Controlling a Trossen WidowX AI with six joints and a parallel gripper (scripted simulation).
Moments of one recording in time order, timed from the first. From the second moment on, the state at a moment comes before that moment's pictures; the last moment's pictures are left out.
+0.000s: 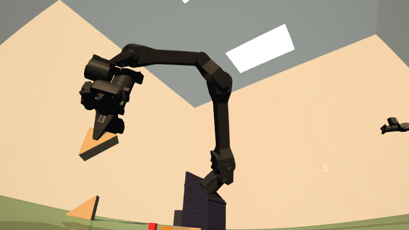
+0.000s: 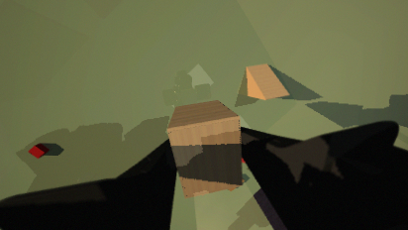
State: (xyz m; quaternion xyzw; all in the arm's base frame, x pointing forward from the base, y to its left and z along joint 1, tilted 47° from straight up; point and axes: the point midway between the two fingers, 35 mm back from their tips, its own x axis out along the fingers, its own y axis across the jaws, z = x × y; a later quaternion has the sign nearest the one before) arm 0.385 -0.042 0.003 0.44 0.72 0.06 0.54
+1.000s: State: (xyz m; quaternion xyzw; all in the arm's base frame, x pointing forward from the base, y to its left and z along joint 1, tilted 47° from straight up) arm 0.392 -0.144 -0.087 0.43 0.72 0.07 0.54
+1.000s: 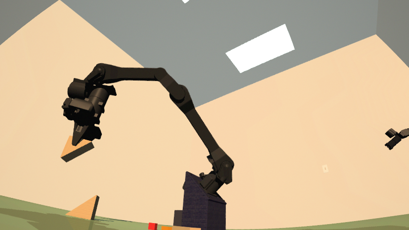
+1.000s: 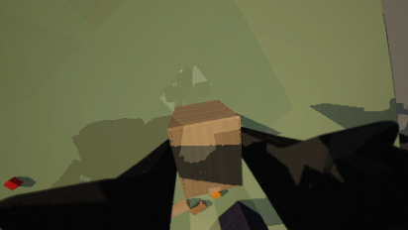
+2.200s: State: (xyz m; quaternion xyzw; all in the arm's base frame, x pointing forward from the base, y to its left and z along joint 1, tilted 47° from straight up) arm 0.361 -0.130 -0.147 0.44 0.72 0.08 0.54
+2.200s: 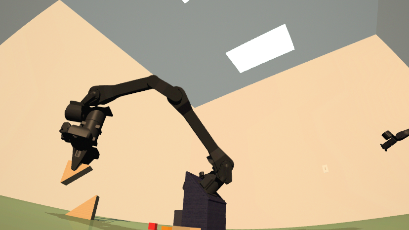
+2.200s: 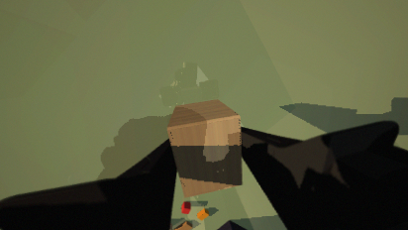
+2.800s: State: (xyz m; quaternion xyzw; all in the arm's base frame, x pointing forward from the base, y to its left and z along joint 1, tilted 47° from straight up) arm 0.341 -0.095 -0.166 0.44 0.72 0.08 0.53
